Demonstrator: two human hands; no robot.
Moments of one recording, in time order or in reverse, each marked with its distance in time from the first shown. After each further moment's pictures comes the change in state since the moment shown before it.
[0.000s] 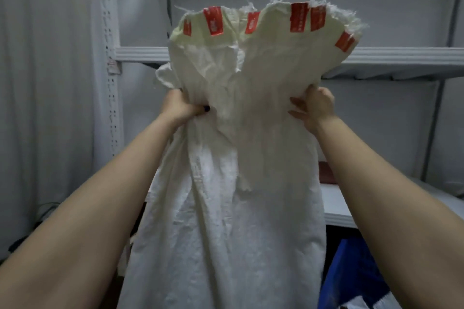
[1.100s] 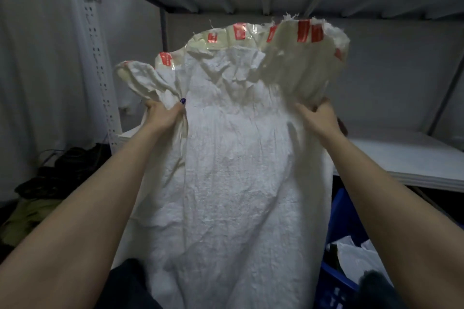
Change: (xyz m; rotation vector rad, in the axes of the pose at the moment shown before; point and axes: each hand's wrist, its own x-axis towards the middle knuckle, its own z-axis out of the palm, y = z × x) left_hand -0.045 -0.150 0.027 0.173 0.016 -0.401; right_hand -0.018 0.134 -0.072 -0.825 -0.059 -0.038
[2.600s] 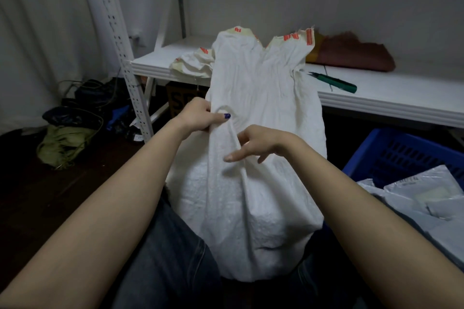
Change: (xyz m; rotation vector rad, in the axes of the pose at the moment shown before) left_hand -0.097 -0.103 0.049 0.046 -0.480 -0.121; right_hand -0.149 0.043 0.135 -0.361 -1.201 0.060
